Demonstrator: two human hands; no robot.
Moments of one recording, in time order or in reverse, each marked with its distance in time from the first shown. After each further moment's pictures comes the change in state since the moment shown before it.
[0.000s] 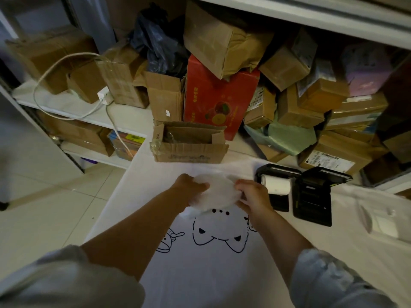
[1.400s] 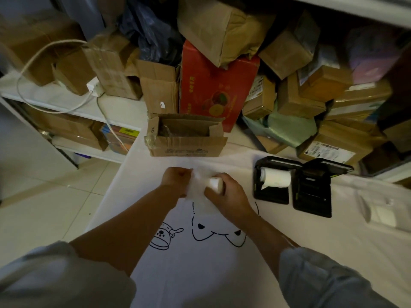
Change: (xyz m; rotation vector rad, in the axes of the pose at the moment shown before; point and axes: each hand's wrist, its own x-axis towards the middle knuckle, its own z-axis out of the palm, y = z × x) left_hand 0.004 -0.003 -0.009 -0.038 0.198 0.040; right_hand -0.015 0.021 0.027 -0.689 -0.230 -0.471
